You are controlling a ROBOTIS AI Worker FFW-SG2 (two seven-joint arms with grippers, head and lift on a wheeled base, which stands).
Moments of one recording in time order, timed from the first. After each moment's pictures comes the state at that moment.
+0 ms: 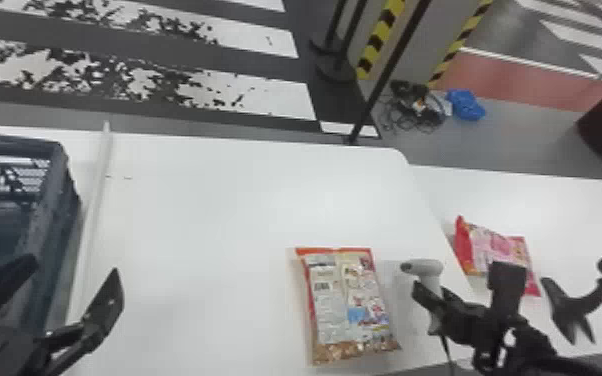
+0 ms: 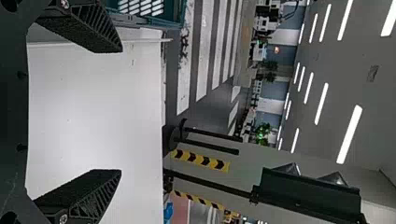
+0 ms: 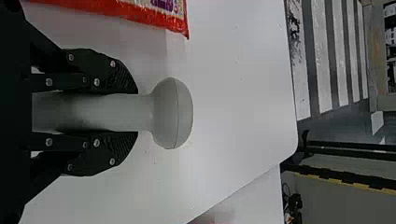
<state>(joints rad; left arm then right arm) 0.72 0.28 -0.17 -2.17 0.24 0.07 -0.06 0.48 -0.20 -0.53 -1.86 -0.19 0.65 0.39</state>
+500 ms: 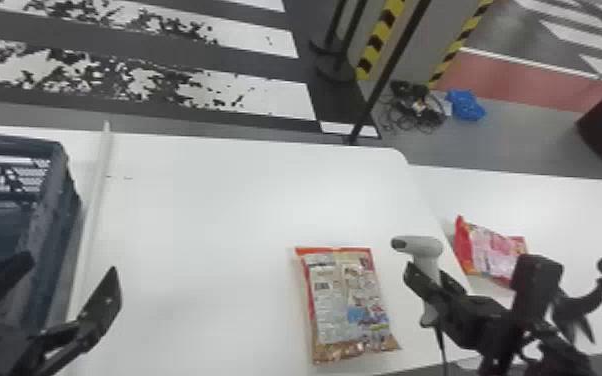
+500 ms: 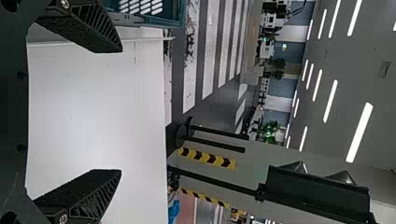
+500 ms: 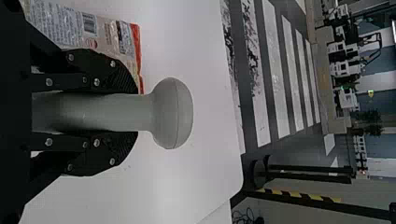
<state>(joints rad) 0.75 0.30 -0.15 -2.27 0.25 0.16 -0.05 0.68 -0.07 -0.54 -2.31 -0.30 0.74 0.38</state>
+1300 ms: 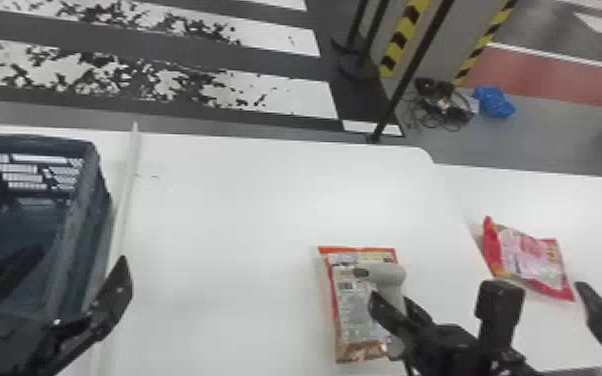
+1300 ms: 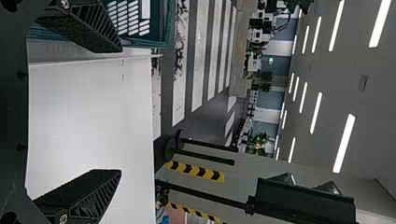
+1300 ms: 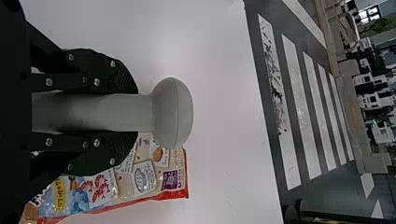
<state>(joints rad) 0.79 0.28 -0.11 -2.29 0.23 0.11 -0.04 0.75 -0.03 -0.35 -2.29 -0.23 0.70 0.39</state>
